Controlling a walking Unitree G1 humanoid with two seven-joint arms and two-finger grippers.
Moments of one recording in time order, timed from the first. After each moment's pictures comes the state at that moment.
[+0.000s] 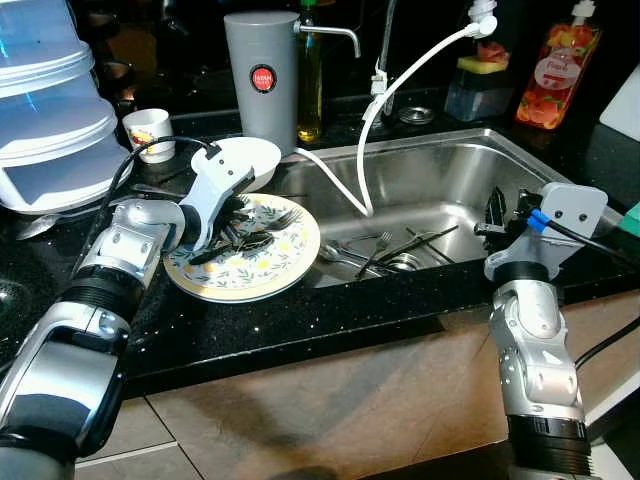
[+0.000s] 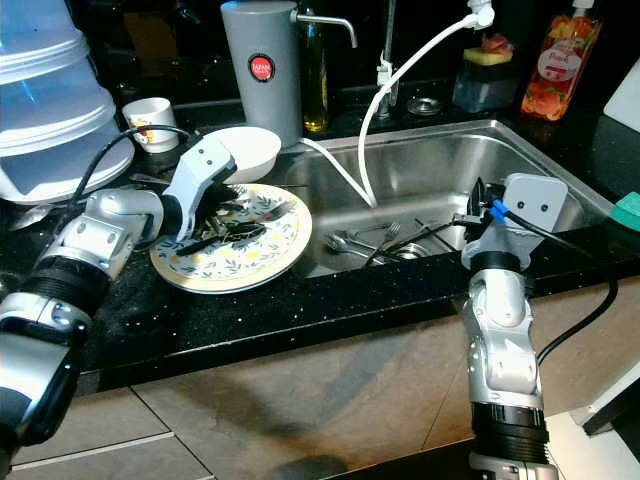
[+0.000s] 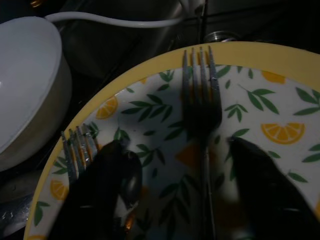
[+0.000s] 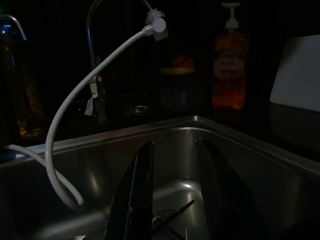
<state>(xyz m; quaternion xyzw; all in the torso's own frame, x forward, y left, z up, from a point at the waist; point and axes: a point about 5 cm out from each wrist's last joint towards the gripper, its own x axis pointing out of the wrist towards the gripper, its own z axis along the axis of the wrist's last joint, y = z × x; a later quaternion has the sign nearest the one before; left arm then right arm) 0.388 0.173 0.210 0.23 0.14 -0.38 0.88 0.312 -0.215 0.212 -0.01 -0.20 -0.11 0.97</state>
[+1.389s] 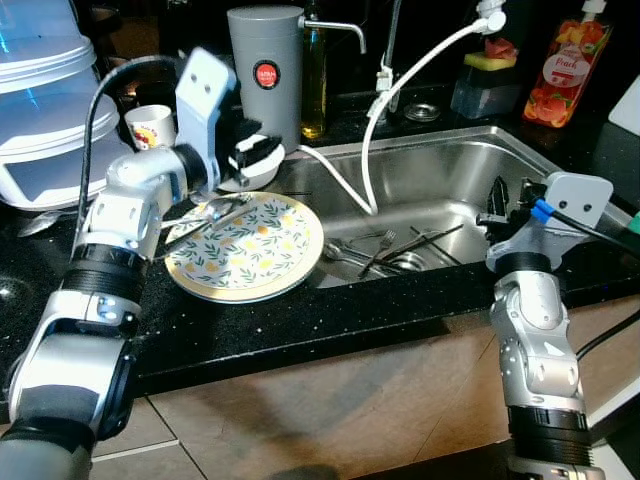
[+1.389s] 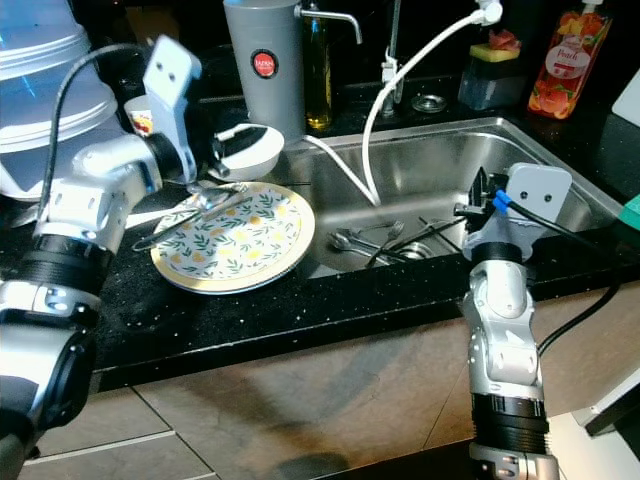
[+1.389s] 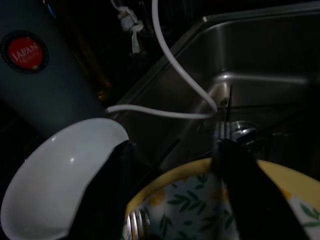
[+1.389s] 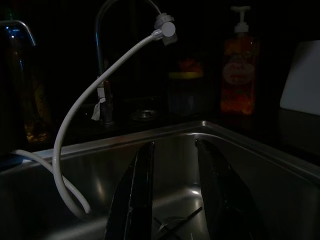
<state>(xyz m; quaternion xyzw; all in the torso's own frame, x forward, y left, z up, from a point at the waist) 0.385 0.160 0.269 0.16 -0.04 -0.37 0.91 0.316 -0.214 0.222 -0.01 -0.21 -0.10 0.97</state>
